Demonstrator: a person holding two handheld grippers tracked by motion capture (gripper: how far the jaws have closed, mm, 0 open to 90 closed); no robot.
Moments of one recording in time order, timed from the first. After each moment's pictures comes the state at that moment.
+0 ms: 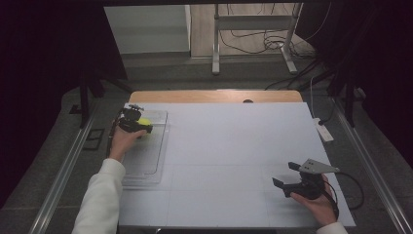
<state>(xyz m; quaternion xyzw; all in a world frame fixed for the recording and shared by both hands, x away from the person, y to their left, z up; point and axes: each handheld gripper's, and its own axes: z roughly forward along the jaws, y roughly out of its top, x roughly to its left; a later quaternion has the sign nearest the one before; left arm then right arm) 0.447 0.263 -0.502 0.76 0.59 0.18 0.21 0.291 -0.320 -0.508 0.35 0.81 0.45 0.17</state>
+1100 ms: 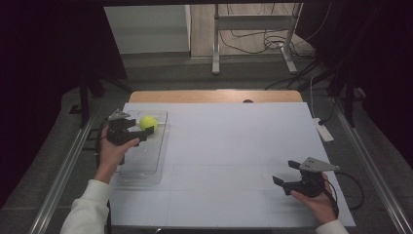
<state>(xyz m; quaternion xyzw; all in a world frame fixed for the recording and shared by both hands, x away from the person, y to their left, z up) 0.360 0.263 -0.458 0.72 0.51 0.18 0.43 0.297 -0.321 -0.508 0.35 0.80 0.45 0.17</state>
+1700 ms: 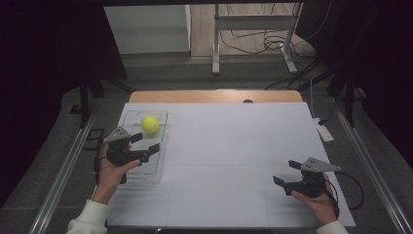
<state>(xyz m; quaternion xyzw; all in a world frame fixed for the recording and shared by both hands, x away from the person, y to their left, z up) 0.298 0.242 -0.458 0.73 0.45 0.15 0.49 0.295 -0.322 -0.506 0.35 0.80 0.46 0.17</state>
